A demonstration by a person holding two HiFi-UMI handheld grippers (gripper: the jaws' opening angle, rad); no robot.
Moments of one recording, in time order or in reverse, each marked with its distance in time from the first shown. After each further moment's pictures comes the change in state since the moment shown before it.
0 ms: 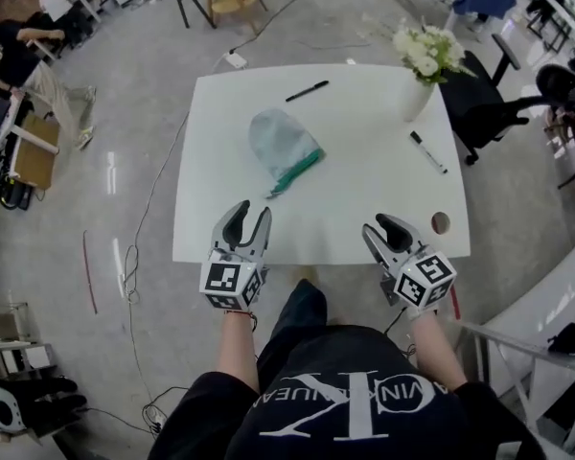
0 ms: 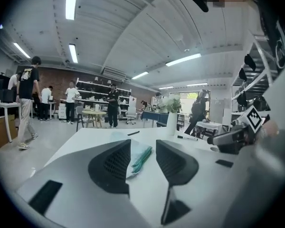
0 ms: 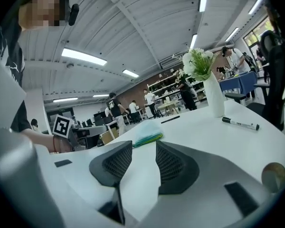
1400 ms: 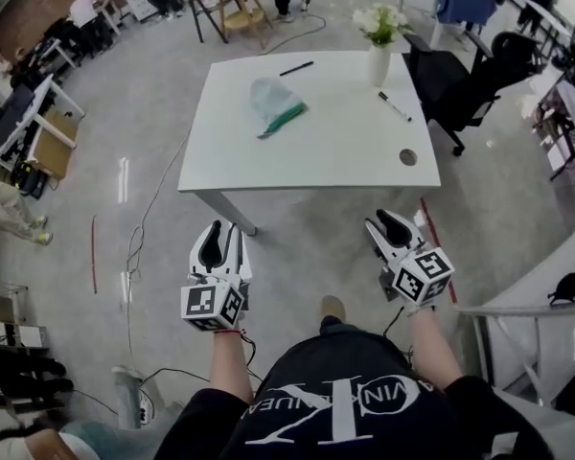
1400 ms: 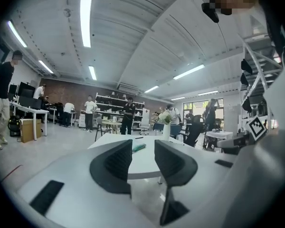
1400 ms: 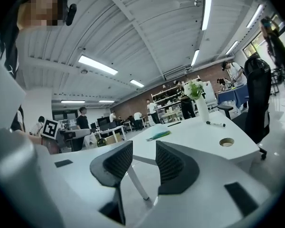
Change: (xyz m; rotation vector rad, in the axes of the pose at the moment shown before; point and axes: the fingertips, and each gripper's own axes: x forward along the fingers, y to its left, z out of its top) left arm -0.263 -0.113 -0.014 -0.036 -0.142 0.204; right arm -0.201 0.106 -0.058 -0.052 -0.113 0.002
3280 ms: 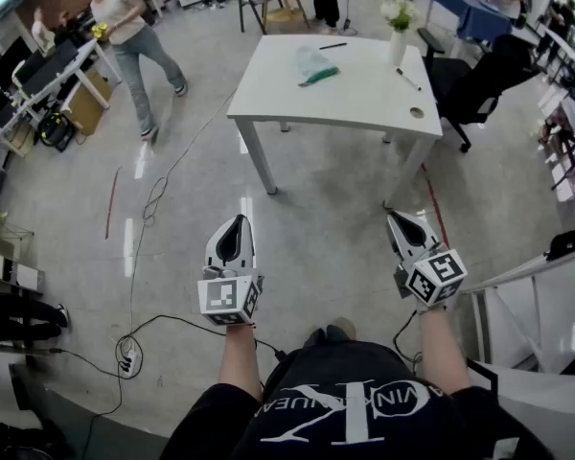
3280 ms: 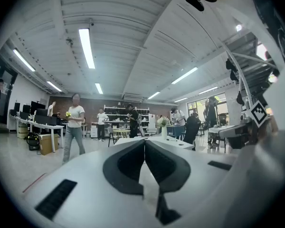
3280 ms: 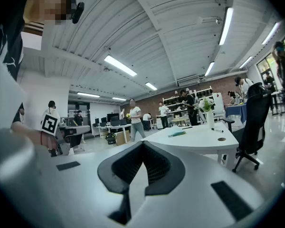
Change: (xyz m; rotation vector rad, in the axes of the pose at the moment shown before) left arm -0.290 -0.060 0.001 0.105 -0.079 0.095; right arm -0.200 0.187 -0.040 -0.166 -0.023 0.052
